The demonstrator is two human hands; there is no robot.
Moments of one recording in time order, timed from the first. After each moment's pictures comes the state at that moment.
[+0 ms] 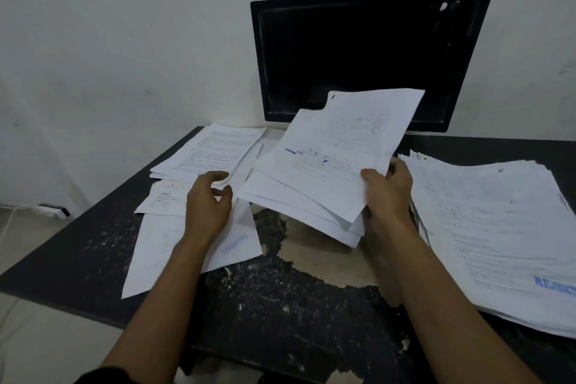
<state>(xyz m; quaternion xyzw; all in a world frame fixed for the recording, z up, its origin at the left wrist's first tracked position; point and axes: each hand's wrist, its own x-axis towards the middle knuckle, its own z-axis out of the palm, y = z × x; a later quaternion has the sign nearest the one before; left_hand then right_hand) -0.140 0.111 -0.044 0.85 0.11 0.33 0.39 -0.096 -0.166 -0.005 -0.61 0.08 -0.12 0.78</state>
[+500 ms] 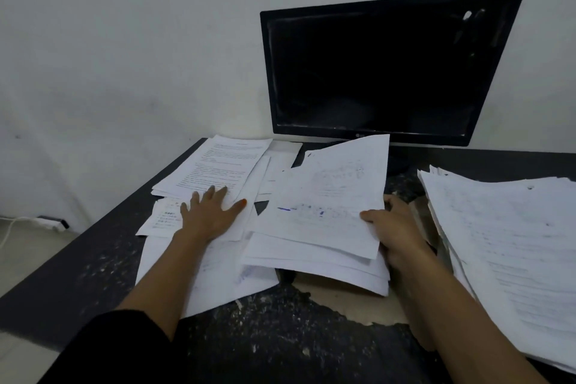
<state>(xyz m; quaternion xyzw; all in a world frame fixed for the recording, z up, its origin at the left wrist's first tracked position) -0.074 0.175 -0.061 0.97 0.21 0.02 0.11 -0.077 -0.158 -0.033 -0.69 0.07 0.02 0.72</state>
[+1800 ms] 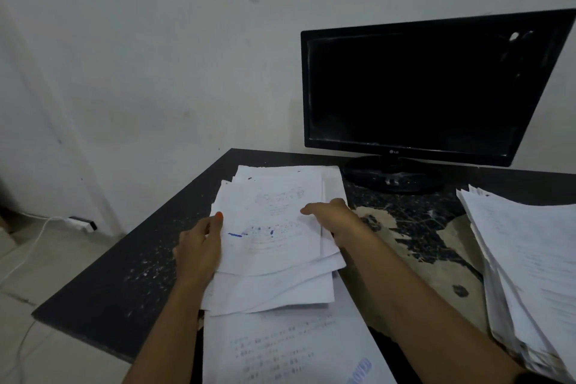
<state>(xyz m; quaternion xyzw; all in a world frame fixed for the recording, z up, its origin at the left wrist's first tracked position) -0.156 0.203 -0.063 0.82 0.32 0.24 0.41 -0.065 -0.023 0.008 -0.80 0.02 0.21 0.56</state>
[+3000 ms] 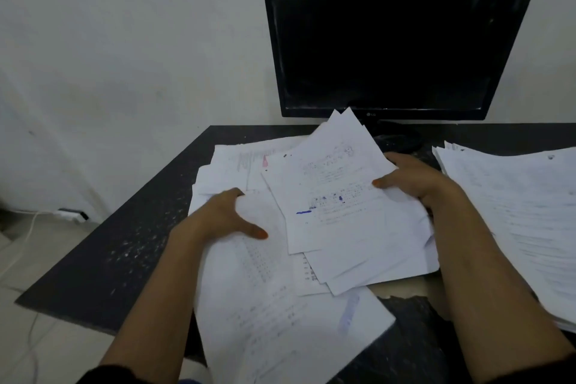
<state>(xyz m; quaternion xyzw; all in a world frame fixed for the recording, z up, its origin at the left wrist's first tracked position) -0.133 0.156 -0.015 0.95 0.13 -0.09 0.27 -0.036 -0.180 -0.001 -0.83 -0.06 0.14 0.53</state>
